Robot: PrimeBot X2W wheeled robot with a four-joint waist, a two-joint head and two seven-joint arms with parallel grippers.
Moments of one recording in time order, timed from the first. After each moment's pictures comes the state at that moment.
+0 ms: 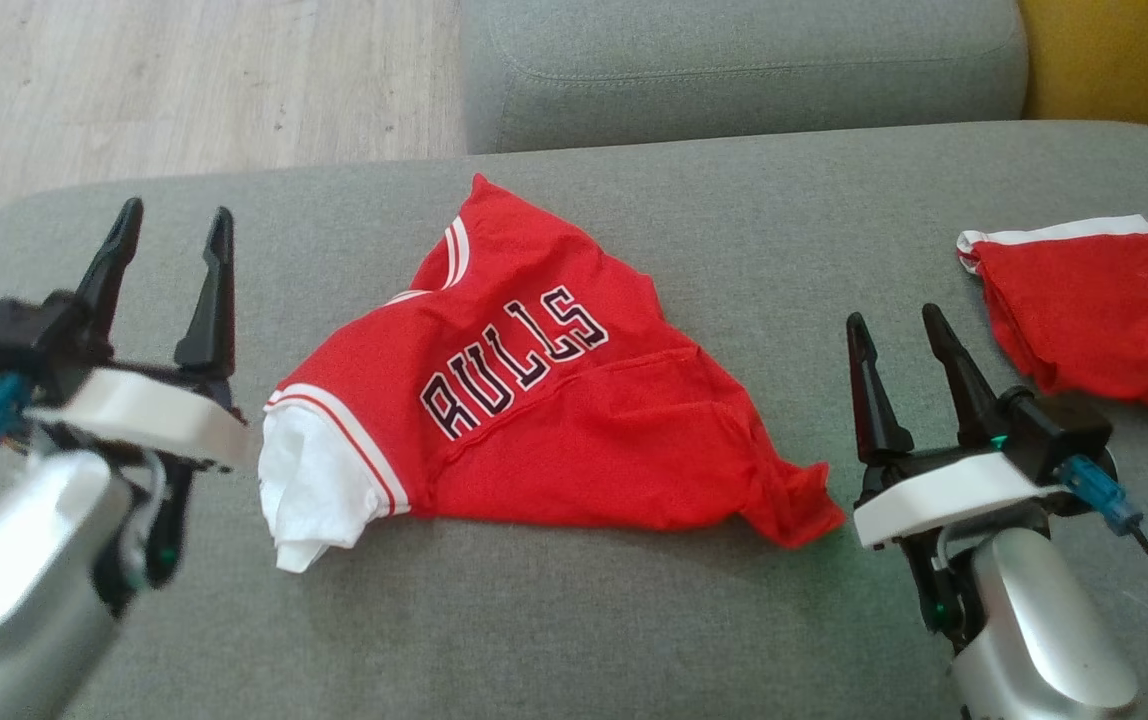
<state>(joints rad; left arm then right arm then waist) -0.63 0.71 -0.90 0.21 -0.95 0.27 -0.25 -0.25 -0.05 0.13 0.42 0.21 0.13 -0.25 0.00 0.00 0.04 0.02</state>
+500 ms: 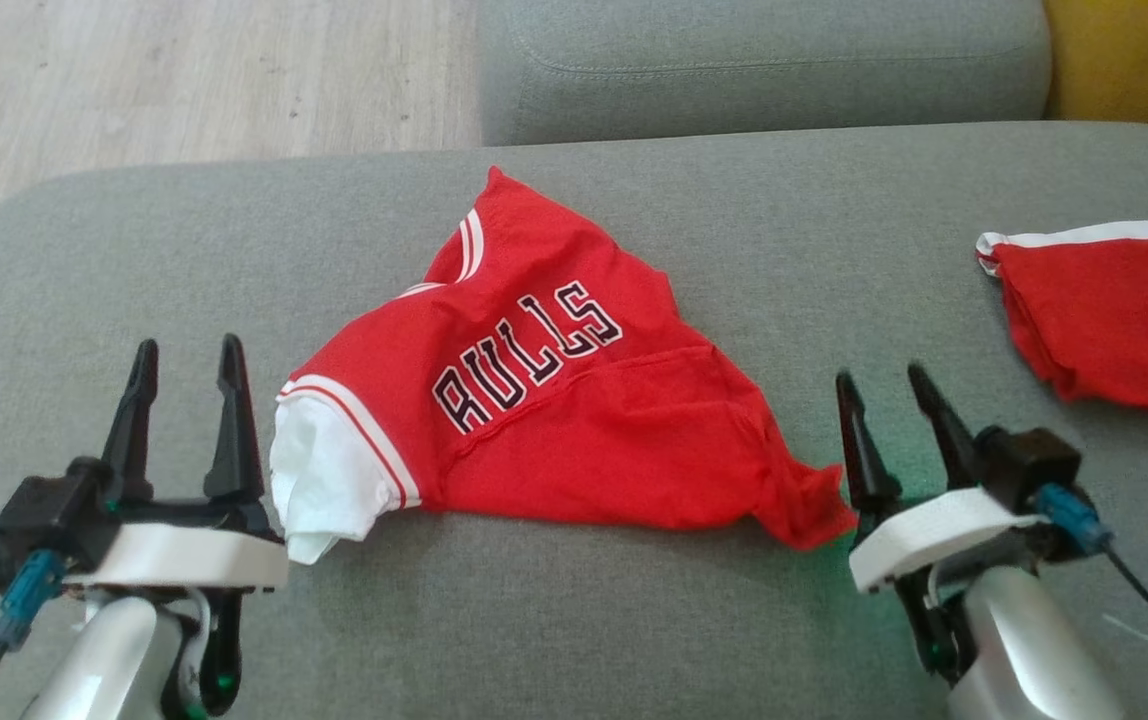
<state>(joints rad) -0.18 0.41 -0.39 0.13 -0.64 0.16 -0.25 -0.23 -0.05 0.13 0.50 0.20 0.13 -0.25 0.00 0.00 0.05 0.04</state>
